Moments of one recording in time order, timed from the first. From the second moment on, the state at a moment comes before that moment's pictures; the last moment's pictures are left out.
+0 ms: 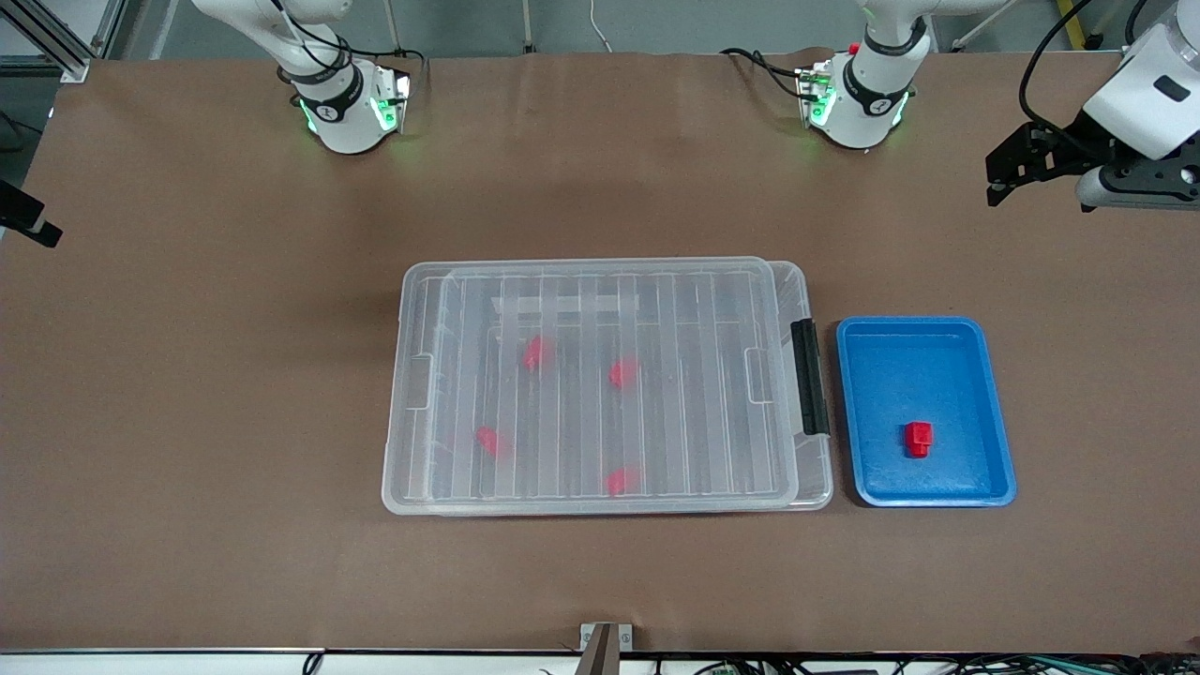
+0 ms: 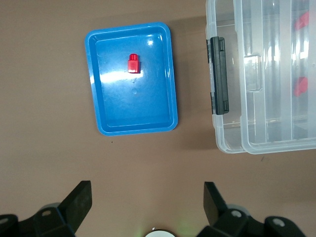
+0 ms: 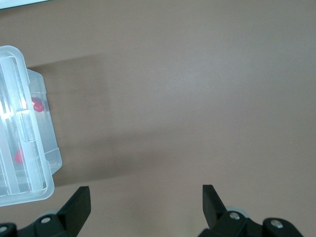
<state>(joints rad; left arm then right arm) -0.03 -0.06 -0.14 -1.53 0.03 1.45 -0.04 -0.05 -0.01 -0.10 -1.48 0.04 1.50 0.00</state>
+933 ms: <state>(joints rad) 0.06 0.18 -0.13 -1.66 0.03 1.84 -0.04 0.03 0.05 -0.02 -1.49 0.04 1.55 0.02</state>
